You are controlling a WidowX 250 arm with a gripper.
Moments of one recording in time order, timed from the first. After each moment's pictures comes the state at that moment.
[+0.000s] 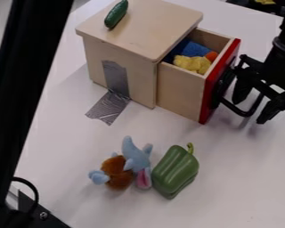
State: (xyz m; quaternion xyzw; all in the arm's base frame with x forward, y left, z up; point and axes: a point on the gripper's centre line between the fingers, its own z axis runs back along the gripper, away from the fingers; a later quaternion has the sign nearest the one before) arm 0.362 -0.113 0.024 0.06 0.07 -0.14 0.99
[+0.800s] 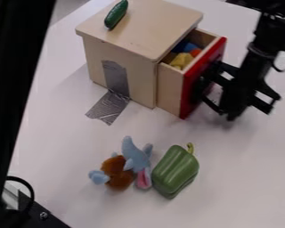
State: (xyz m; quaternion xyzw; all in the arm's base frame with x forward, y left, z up) arm 0.348 -0.065 0.018 0.07 0.10 -0.06 0.99
